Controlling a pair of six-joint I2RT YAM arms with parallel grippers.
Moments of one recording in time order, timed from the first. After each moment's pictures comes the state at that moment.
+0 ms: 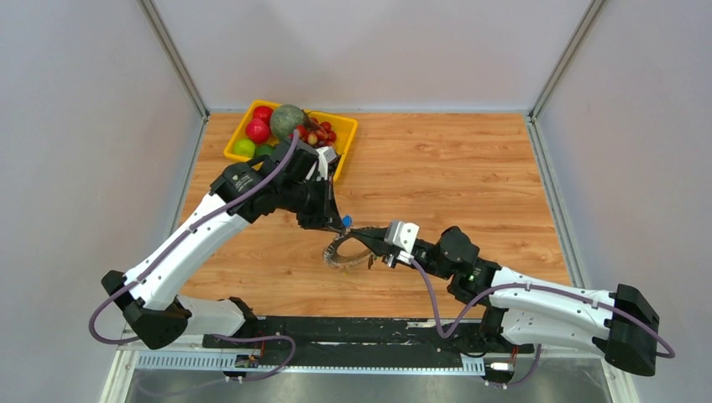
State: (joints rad) left arm -0.76 1.27 1.53 -1.14 0.25 -0.74; right arm 1.12 0.94 0.55 0.57 -0.13 -0.28
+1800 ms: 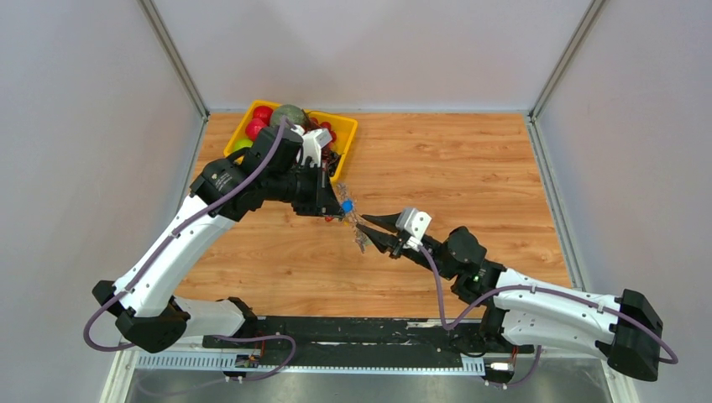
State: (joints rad) left arm -0.73 1.26 1.62 -1.10 0.30 -0.63; right arm 1.10 0.91 0.53 0.58 0.01 -0.20
